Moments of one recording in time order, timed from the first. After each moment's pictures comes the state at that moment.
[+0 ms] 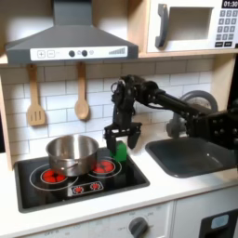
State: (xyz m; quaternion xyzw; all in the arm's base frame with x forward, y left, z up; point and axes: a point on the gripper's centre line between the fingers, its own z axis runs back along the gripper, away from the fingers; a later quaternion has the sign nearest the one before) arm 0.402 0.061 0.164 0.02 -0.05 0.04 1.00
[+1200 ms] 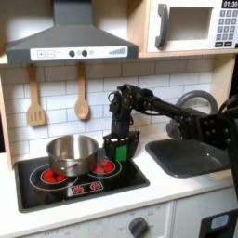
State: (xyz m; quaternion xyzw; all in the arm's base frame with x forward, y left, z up) arm 0.403 0.061 0.138 0.02 -0.02 0.04 1.00
